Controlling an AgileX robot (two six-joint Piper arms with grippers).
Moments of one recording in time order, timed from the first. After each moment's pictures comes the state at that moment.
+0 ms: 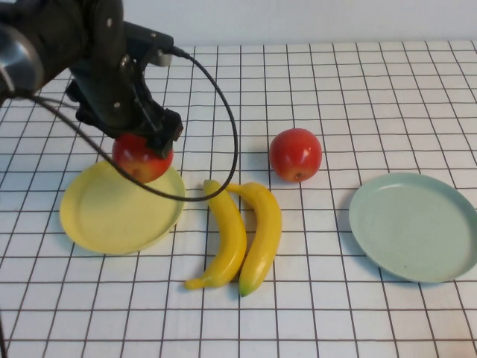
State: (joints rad) right arm 0.00 -0.01 0.03 0.07 0.35 0.00; left arm -0.37 1.90 -1.73 0.08 1.11 0.09
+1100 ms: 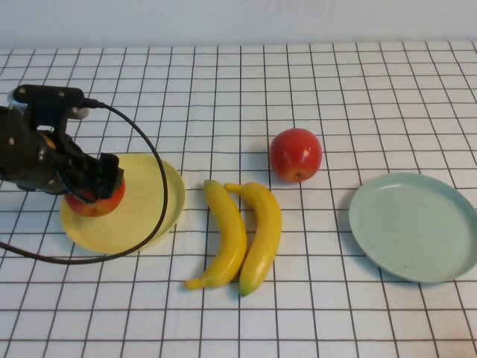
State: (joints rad) right arm 0.00 -0.01 0.03 0.07 0.35 0.00; left arm -0.18 1.60 -1.05 -0.01 0.48 0.03
